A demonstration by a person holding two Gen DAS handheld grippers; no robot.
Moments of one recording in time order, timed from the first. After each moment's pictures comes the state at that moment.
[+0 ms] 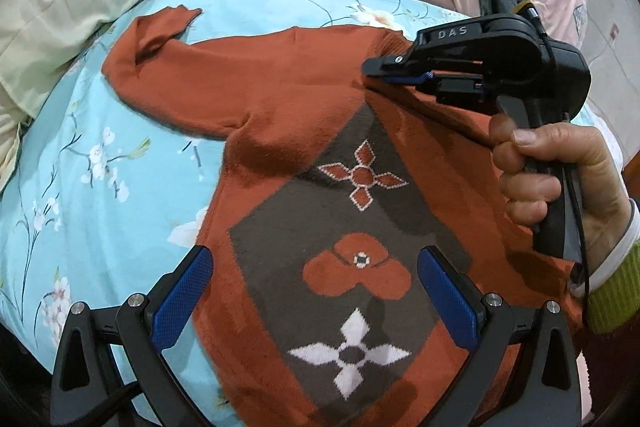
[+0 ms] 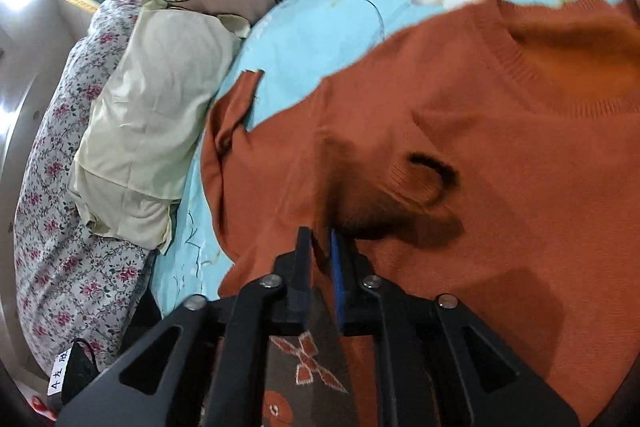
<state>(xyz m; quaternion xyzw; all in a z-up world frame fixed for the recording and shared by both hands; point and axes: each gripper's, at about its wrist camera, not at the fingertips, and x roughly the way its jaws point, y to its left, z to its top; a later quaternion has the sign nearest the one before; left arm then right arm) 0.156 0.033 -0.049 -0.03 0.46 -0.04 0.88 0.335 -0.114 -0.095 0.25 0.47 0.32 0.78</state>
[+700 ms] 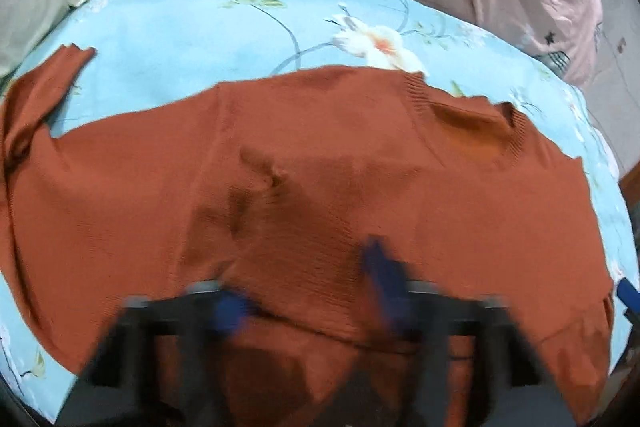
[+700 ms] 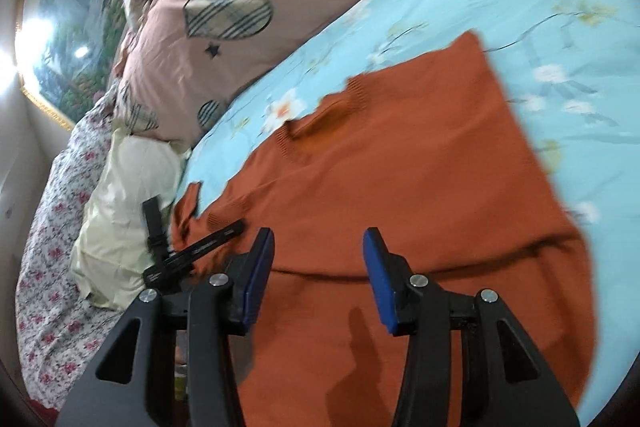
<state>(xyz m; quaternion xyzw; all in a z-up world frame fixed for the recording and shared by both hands) 0.347 0.010 -0.076 -0.05 0.47 -0.08 0.88 0.186 -0.328 -0.056 0.33 0.35 0.12 0.87</state>
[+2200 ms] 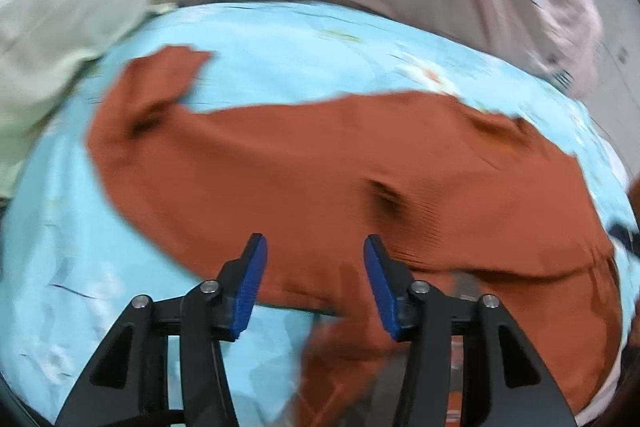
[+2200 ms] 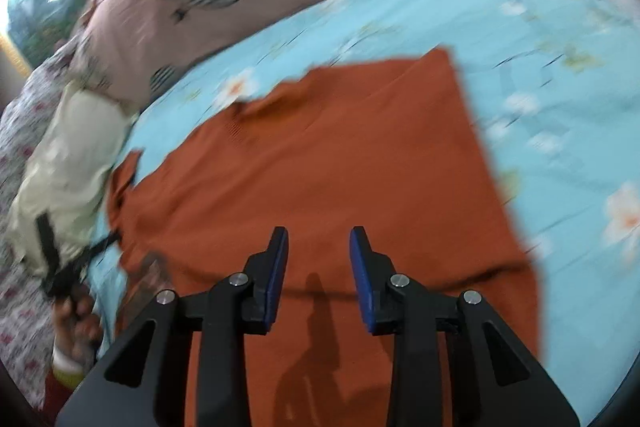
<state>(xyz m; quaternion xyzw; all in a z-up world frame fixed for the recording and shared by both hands) 0.267 0.112 -0.045 -0.05 0.43 -0.03 0.90 0.210 -0.300 -0.066 0.22 0.41 0.10 0.88</state>
